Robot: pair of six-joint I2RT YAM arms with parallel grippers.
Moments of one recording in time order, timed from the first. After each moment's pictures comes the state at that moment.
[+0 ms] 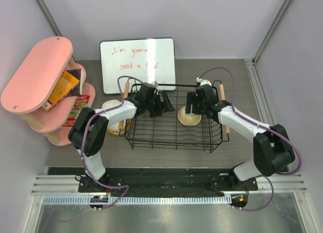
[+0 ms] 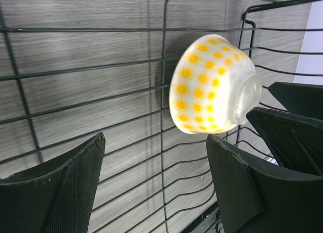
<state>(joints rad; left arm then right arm) -0.59 1.80 1.14 -0.10 0.25 -0.80 0.47 1.46 0.94 -0.26 0.14 0.40</state>
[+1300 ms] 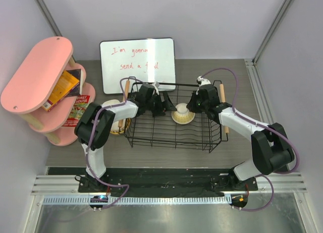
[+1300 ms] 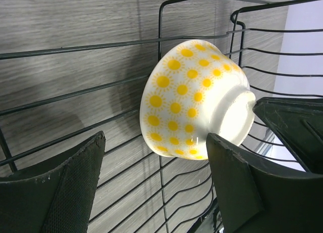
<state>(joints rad) -0.55 1.91 1.13 0.08 0.39 -0.81 0.43 1.48 0.88 -0.06 -0.04 0.43</state>
